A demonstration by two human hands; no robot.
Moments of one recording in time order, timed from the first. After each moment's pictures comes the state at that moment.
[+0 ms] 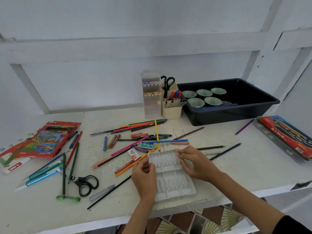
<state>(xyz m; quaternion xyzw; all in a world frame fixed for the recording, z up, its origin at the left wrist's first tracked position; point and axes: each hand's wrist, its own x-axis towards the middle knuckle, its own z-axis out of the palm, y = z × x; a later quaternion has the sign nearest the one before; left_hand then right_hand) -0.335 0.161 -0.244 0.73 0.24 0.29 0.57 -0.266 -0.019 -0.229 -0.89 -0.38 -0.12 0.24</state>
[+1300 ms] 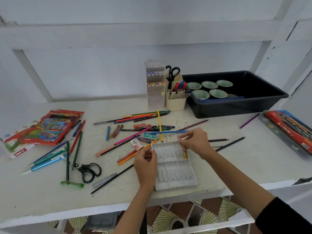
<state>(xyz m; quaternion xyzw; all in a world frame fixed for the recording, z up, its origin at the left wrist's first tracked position) -0.330 0.169 -0.250 0.75 0.21 0.28 0.56 -0.250 0.020 -0.185 -0.89 -0.01 0.05 0.46</state>
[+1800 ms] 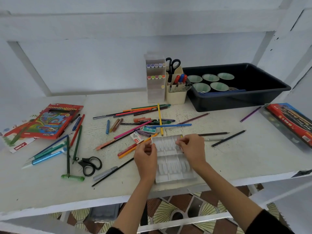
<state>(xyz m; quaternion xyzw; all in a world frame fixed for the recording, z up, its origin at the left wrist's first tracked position) -0.328 0.169 -0.253 0.76 0.21 0.27 0.55 -0.285 0.036 -0.220 -0.90 0.00 -0.07 0.44</state>
